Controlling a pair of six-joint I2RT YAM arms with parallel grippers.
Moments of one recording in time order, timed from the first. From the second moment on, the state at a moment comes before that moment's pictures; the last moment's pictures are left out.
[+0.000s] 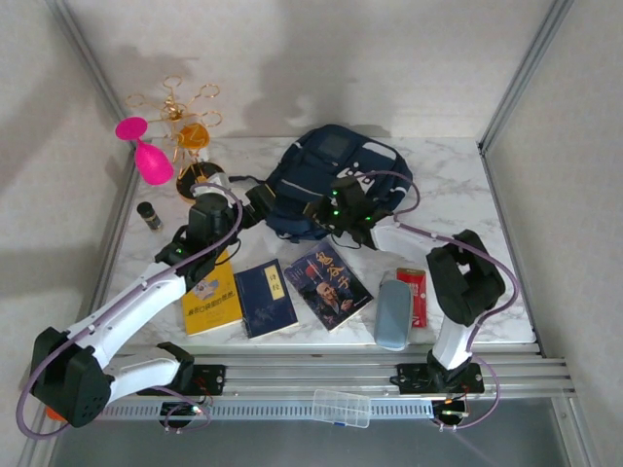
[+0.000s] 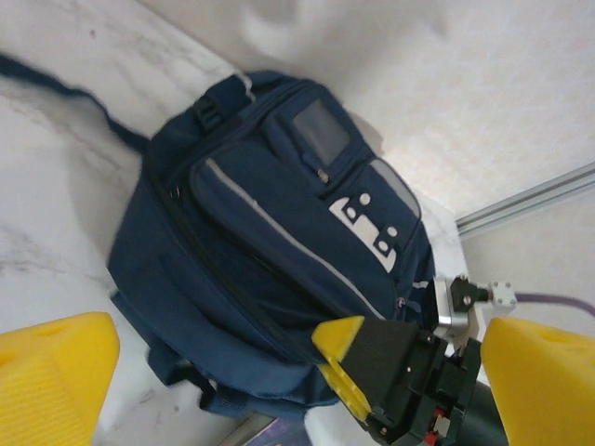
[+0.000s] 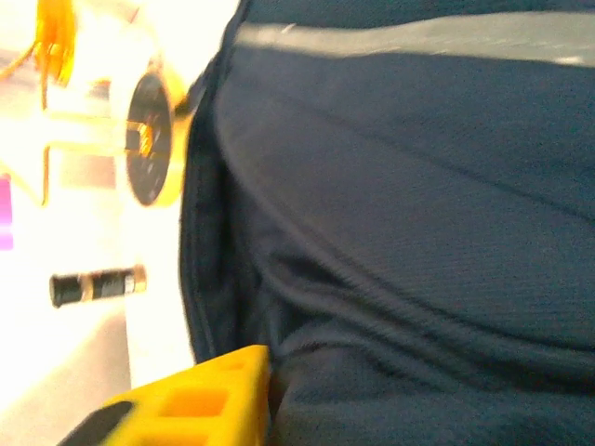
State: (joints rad) left arm -0.46 1.14 0.83 -0.05 -0.13 -0.84; right arm 0.63 1.79 1.15 0.02 -0.23 1.04
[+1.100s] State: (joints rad) left arm -0.74 1.66 0.89 0.19 -0.05 -1.02; right arm 0.03 1.88 1.14 -0.14 -0.44 0.71
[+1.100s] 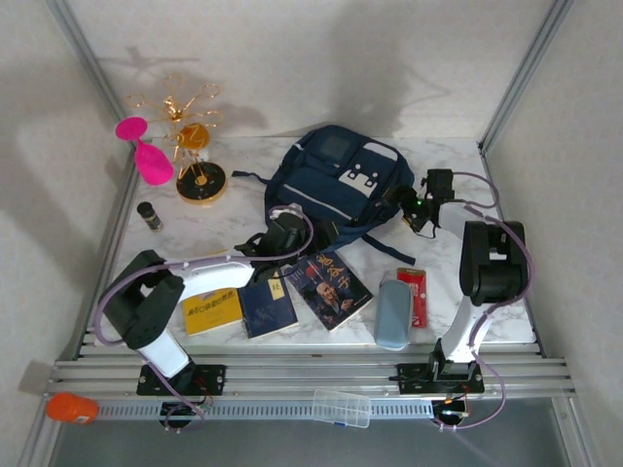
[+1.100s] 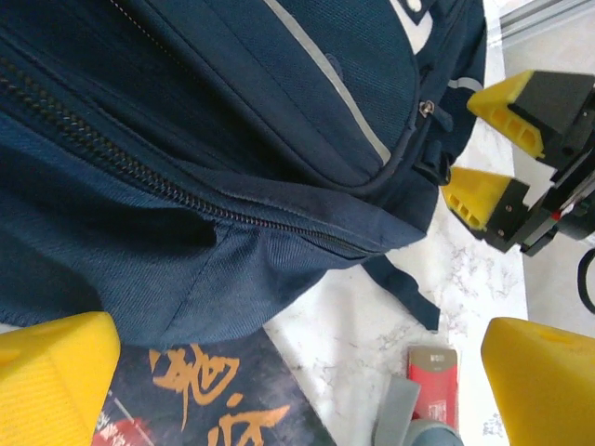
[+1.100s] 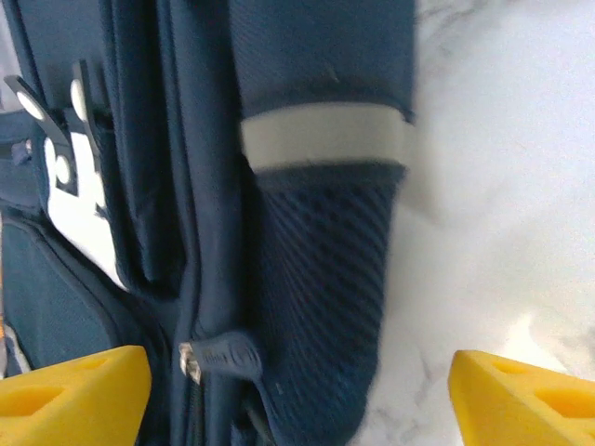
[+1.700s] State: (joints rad) left arm -0.63 1.72 0.90 0.28 -0.06 -0.88; right arm 0.05 1.93 1.14 0.06 -0.60 0.80
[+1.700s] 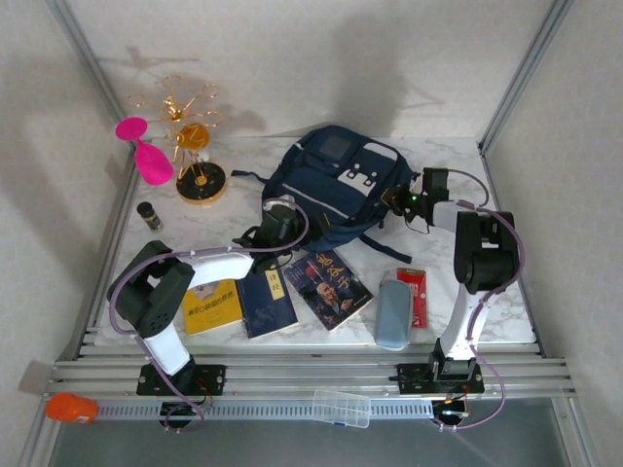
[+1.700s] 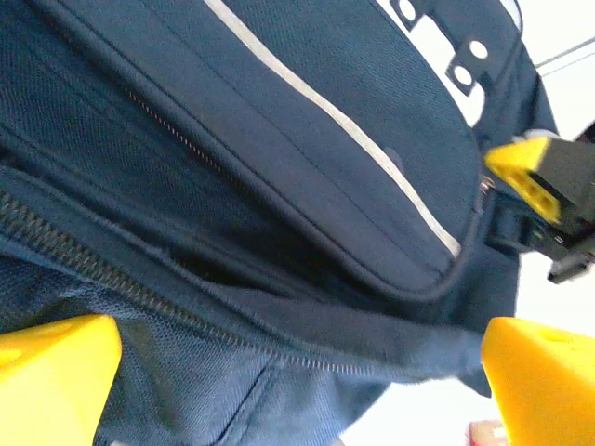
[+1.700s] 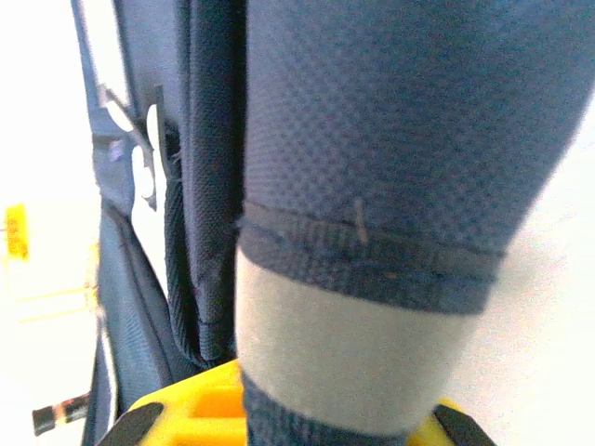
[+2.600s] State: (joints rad) left arm -0.55 1.53 1.14 -0.03 -0.07 -0.59; right arm 0.32 1.44 0.81 0.16 -0.20 1.20
